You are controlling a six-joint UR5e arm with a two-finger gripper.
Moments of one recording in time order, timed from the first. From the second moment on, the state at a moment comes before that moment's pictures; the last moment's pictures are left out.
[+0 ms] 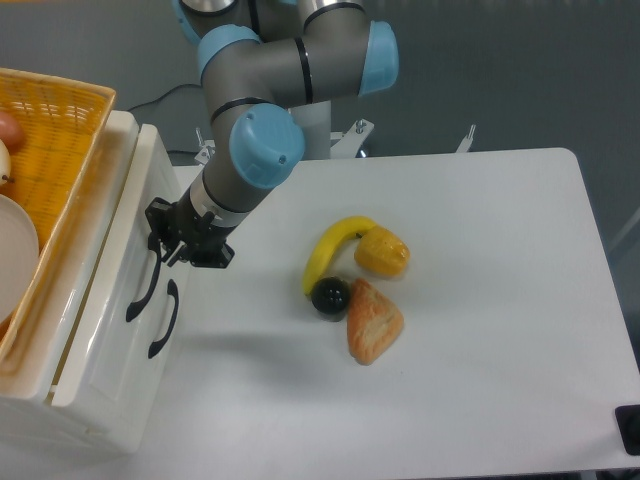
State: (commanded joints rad) arm 2.25 -1.81 -1.62 -1.41 1.02 0.68
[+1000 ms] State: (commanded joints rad) arm 2.35 -1.81 -1.61 -1.40 1.03 0.69
